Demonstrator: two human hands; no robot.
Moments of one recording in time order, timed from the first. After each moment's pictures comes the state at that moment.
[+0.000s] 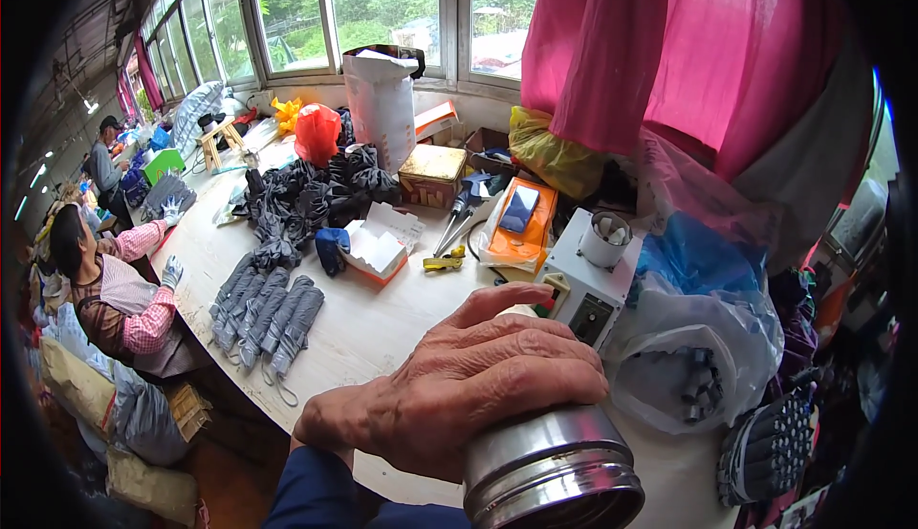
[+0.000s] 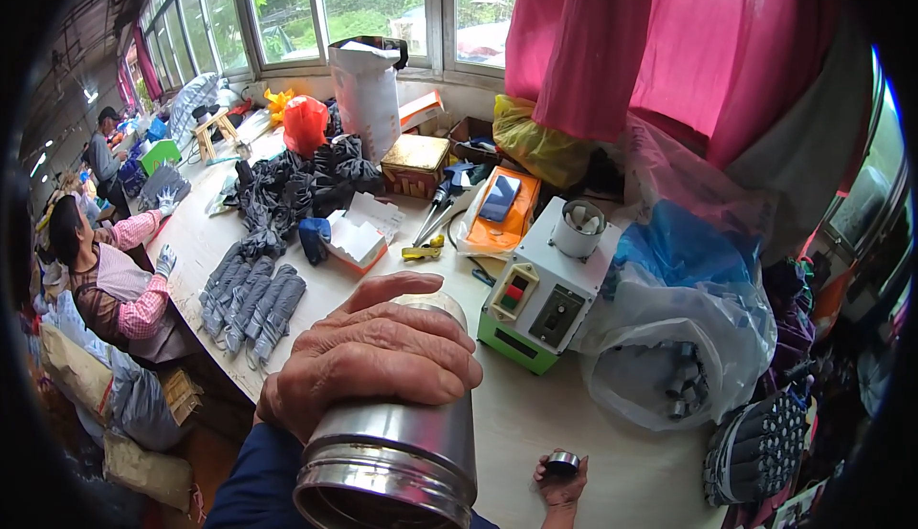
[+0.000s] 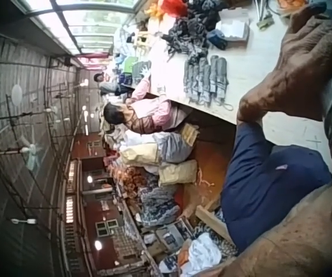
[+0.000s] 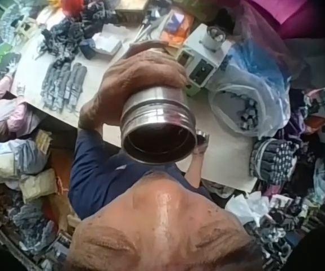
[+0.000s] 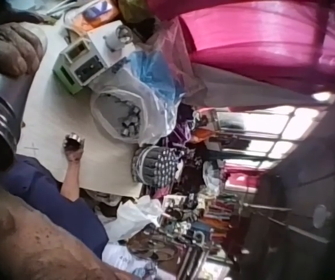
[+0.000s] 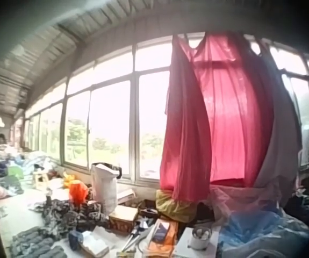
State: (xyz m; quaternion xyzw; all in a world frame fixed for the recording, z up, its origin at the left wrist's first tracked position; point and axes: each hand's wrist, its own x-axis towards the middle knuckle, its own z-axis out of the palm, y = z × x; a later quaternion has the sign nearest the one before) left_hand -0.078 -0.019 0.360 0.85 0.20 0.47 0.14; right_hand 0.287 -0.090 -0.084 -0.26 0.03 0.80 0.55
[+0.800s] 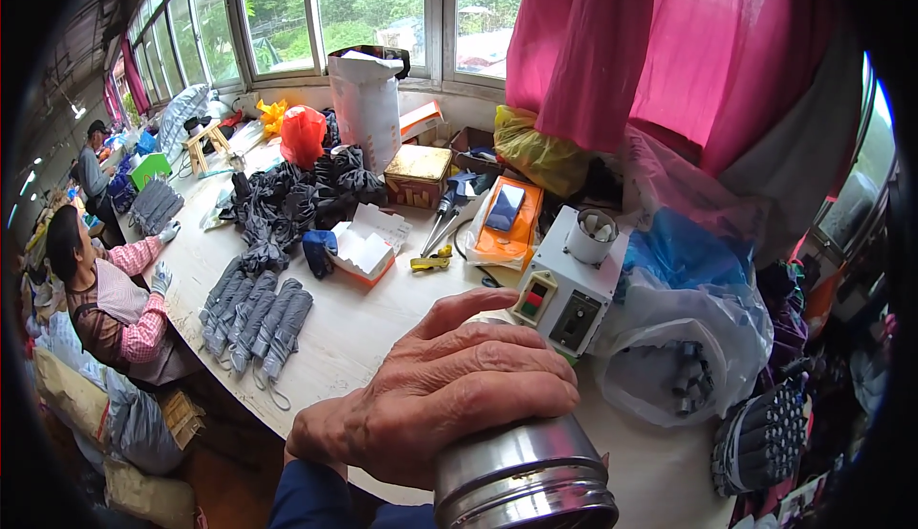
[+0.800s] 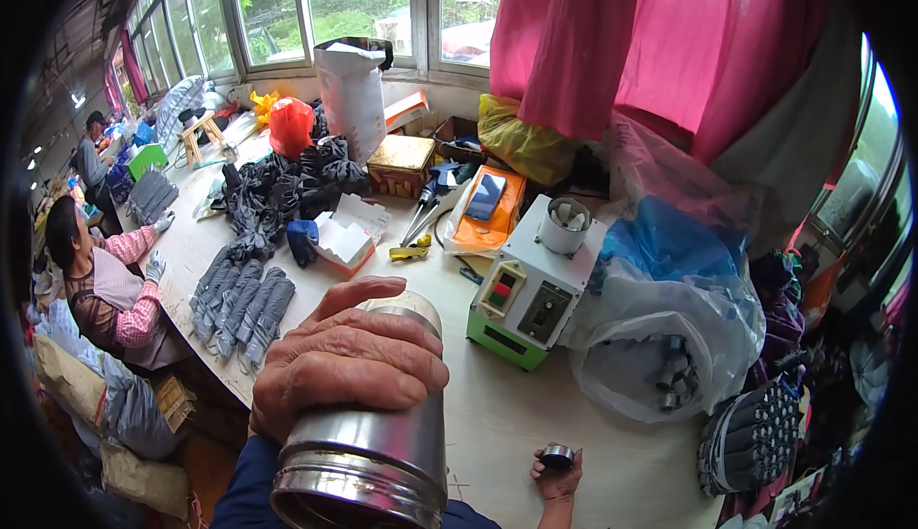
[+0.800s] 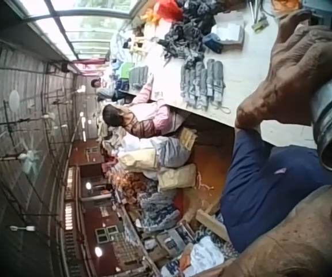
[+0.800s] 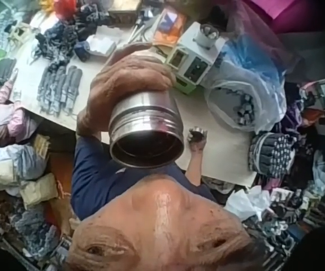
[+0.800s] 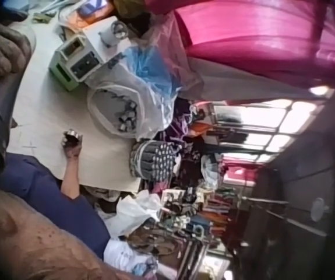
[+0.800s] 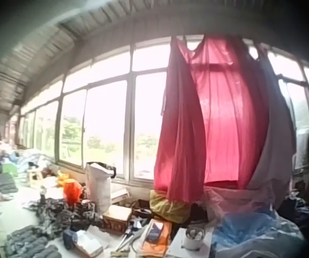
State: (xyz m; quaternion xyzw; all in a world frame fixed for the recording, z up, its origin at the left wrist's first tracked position) left_hand -0.081 -0.032 0.362 0.83 0.22 0.50 0.13; right_hand 0.292 -0.088 -0.079 -0.22 0.03 0.82 0.52
